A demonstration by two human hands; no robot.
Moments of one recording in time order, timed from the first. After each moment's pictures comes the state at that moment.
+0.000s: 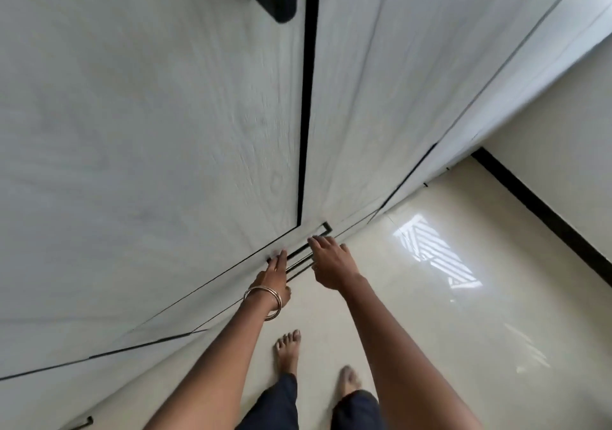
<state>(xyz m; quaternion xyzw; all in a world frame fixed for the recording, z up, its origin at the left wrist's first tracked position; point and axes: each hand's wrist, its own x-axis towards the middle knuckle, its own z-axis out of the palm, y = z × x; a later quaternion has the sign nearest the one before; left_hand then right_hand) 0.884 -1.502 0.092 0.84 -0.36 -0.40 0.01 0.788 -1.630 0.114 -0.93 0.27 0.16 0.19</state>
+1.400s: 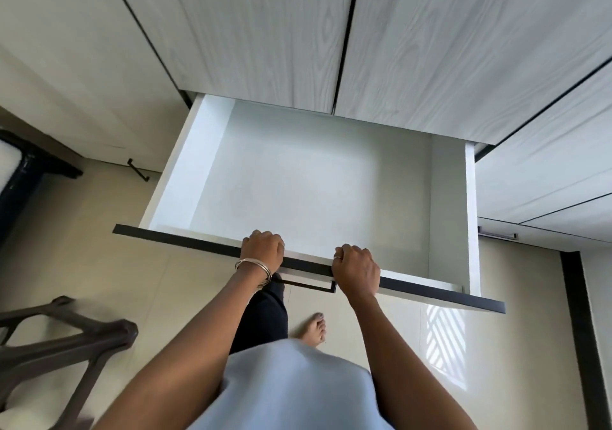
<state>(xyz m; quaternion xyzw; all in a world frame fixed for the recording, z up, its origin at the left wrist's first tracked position) 0.563 -1.472 0.127 0.97 -0.05 -0.23 0.09 0.513 -1.665 0.125 -0.96 0.17 0.14 0.16</state>
